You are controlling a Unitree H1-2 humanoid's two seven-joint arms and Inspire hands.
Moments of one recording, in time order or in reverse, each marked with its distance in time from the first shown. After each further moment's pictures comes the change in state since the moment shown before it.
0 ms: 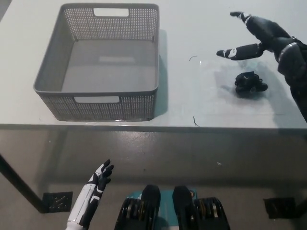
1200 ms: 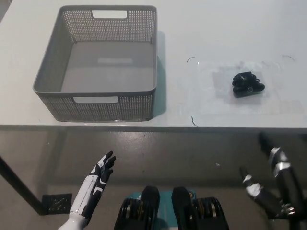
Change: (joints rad) left_arm -0.043 0.000 -0.004 0.007 0.000 0.000 0.000; right_arm 1.104 0.279 -0.363 -0.953 0.406 -0.384 -0.290
